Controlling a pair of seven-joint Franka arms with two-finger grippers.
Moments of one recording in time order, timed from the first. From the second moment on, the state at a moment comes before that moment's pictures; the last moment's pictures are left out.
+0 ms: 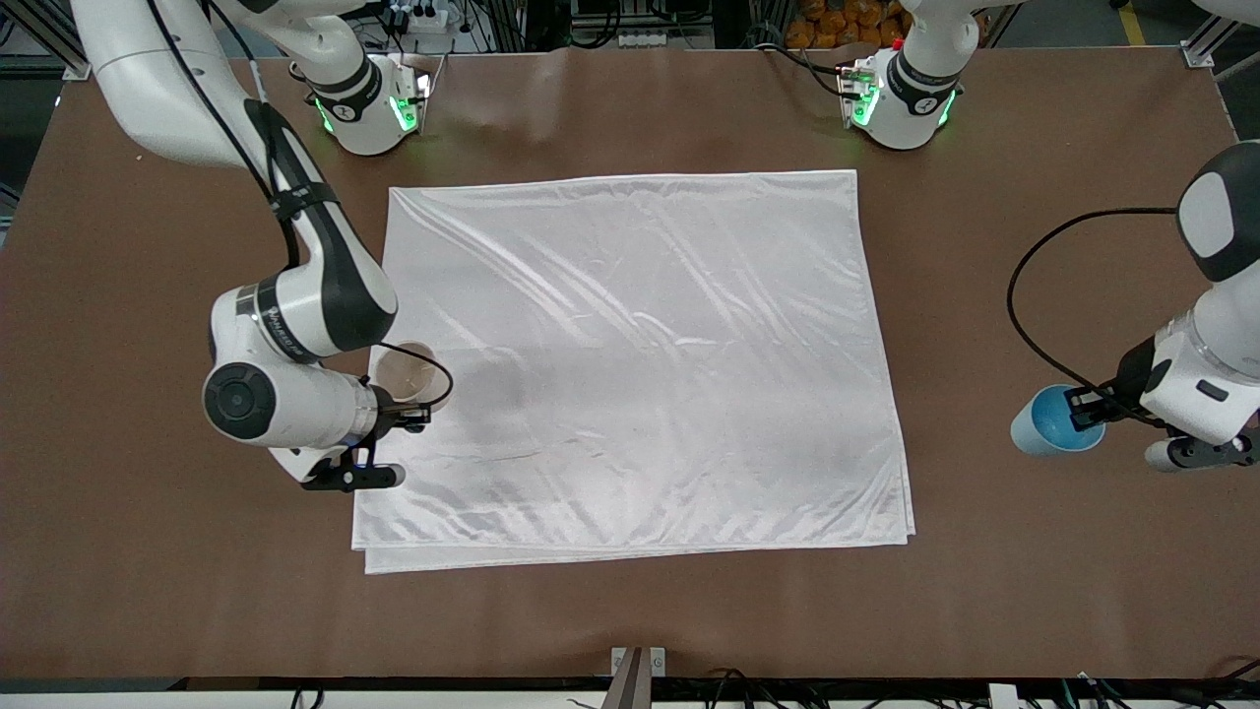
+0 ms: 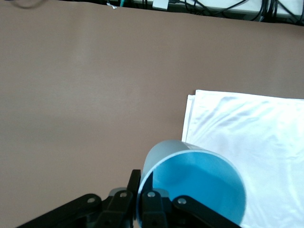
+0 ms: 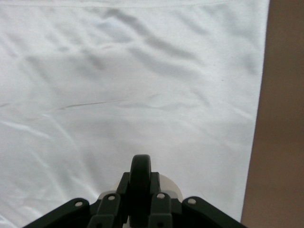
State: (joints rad) left arm 0.14 0.33 -0.22 -1.44 0.11 1.87 -0.20; right arm 0.12 0.63 0.21 -1.43 0.00 1.92 0.29
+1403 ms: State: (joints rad) left arm 0.13 0.25 -0.35 -1.40 0.01 1.79 -0.30; right arm 0.50 0.85 0.17 -1.24 0.00 2.09 0.79
